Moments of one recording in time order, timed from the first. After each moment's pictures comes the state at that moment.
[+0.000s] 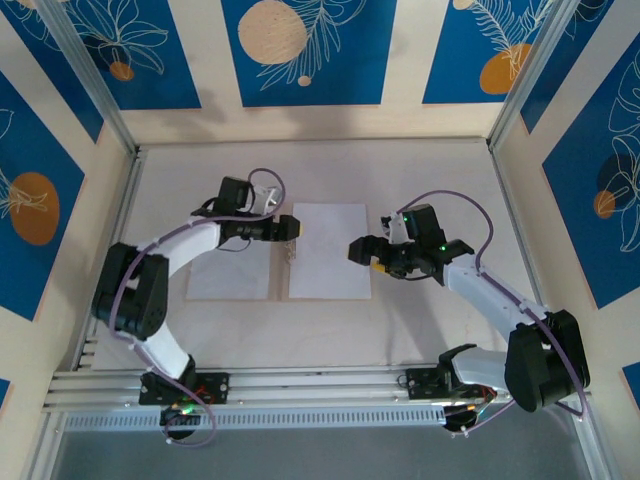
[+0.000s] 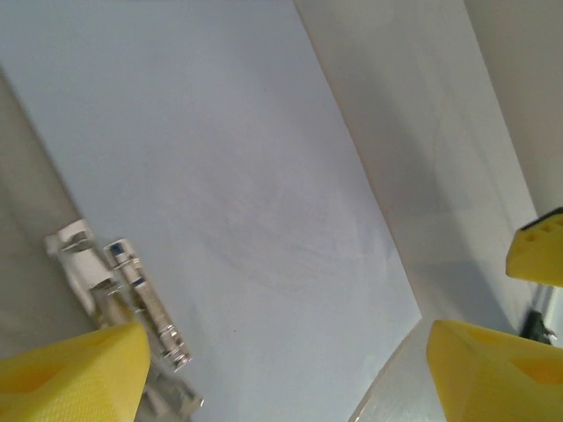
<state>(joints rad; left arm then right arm) -0.35 1.65 1.05 -0.24 0.64 -0.28 0.35 1.22 0.75 -0.44 -0.59 0.60</state>
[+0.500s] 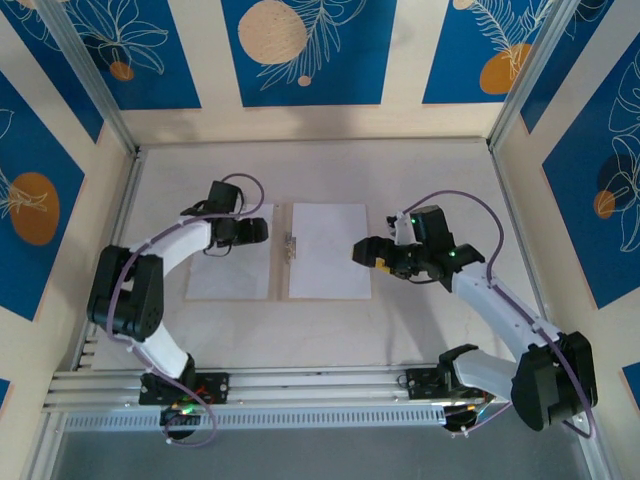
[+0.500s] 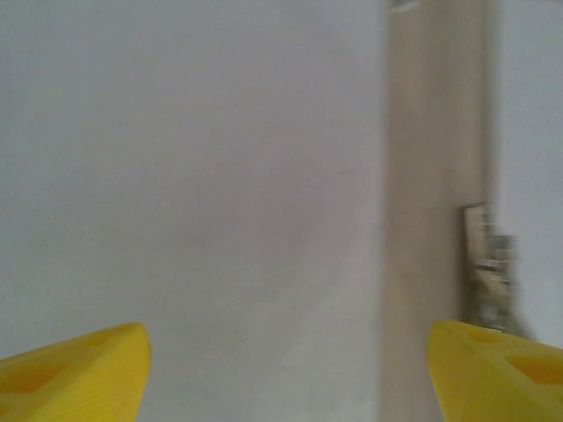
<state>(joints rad) -0.28 1.68 1.05 -0.44 0.10 -0.37 0.34 1.11 0.75 -0.49 -0.59 0.58</state>
